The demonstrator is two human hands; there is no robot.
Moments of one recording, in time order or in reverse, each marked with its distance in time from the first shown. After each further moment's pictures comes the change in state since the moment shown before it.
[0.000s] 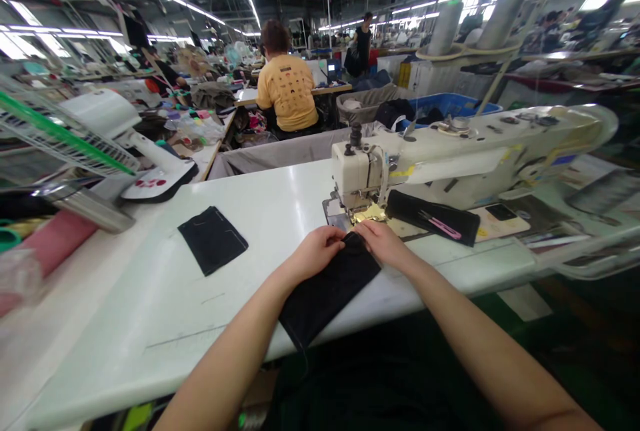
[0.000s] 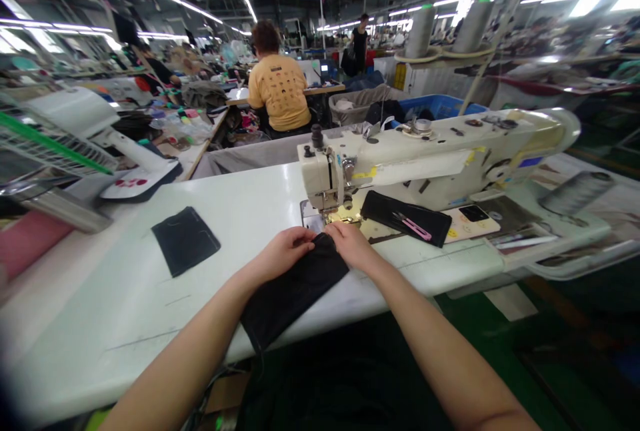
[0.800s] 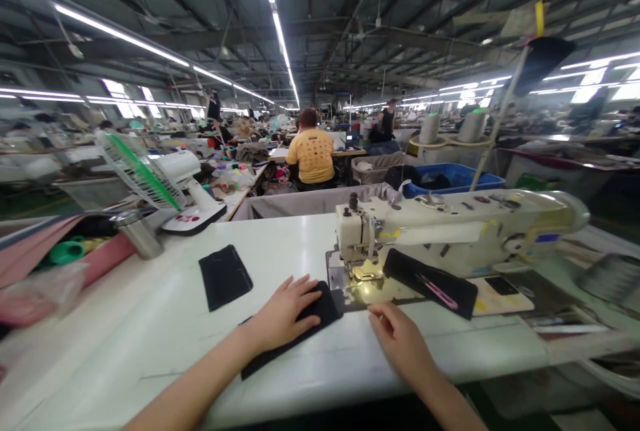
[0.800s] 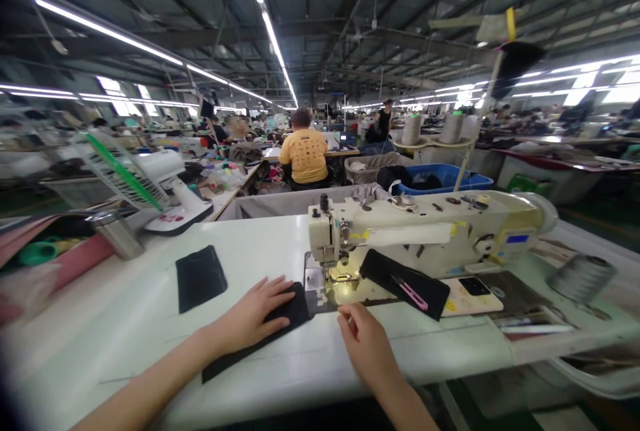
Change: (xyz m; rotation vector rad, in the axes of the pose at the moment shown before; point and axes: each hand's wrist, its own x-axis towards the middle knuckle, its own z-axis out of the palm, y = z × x) left_hand -0.063 -0.009 -0.032 0.690 0.023 0.237; right_hand -0.072 0.021 0.001 -0.120 0.230 -0.159
